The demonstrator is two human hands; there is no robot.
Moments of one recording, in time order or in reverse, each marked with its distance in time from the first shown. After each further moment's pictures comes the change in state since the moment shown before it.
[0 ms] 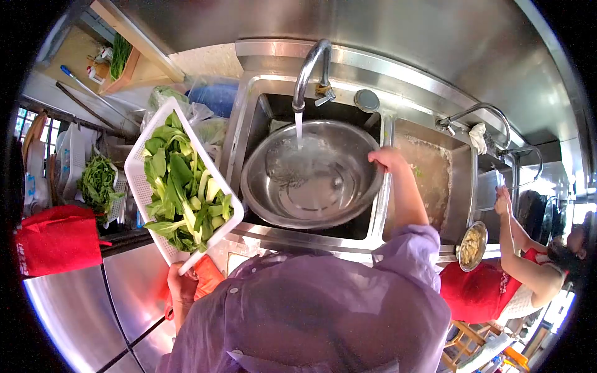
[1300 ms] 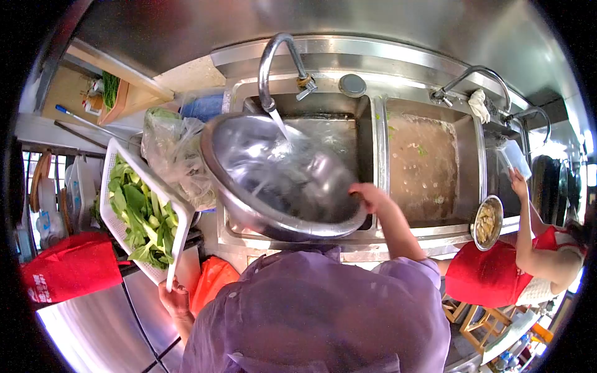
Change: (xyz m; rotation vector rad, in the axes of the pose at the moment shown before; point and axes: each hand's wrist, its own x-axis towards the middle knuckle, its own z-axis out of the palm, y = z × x) left_hand -0.018 -0.039 0.032 -0.059 0.150 0.247; right_hand -0.034 0.123 0.037 0.561 -0.313 0.180
